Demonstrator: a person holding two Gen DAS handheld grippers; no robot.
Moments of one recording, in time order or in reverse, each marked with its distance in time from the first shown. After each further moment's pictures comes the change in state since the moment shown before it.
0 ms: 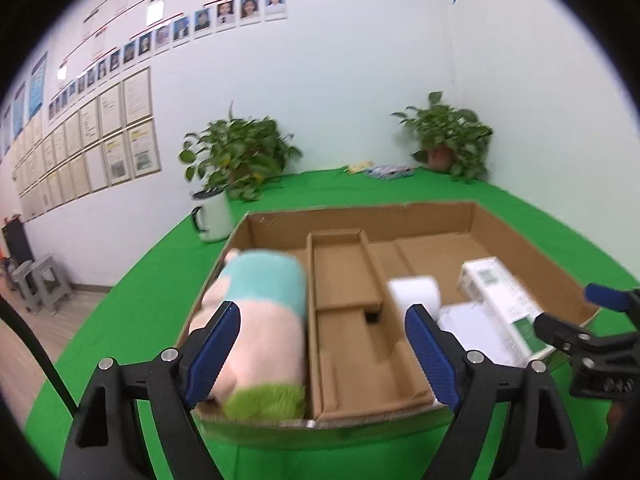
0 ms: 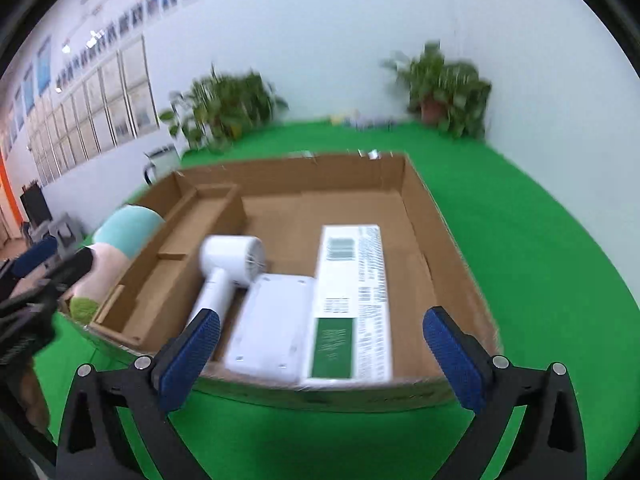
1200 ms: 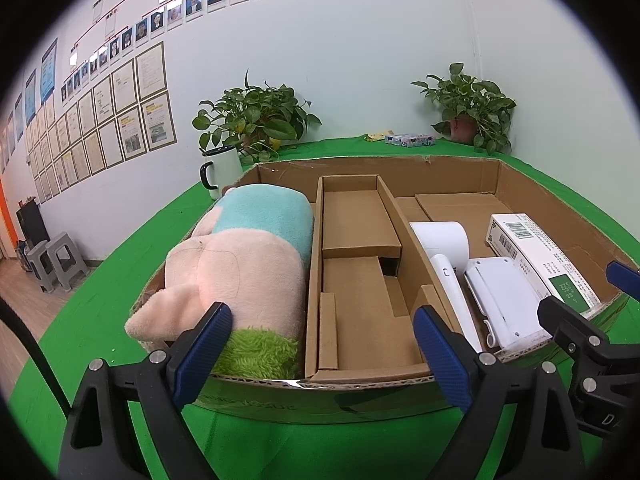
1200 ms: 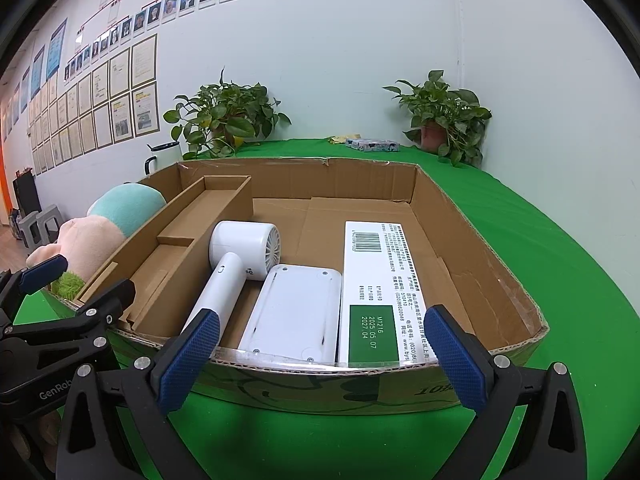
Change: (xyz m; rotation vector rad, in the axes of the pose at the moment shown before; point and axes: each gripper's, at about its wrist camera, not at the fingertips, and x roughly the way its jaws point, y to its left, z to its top) left arm 0.034 -0.008 -0.034 -0.022 0.076 0.070; right arm 0.027 0.032 -0.026 -0.058 -0.062 -0.045
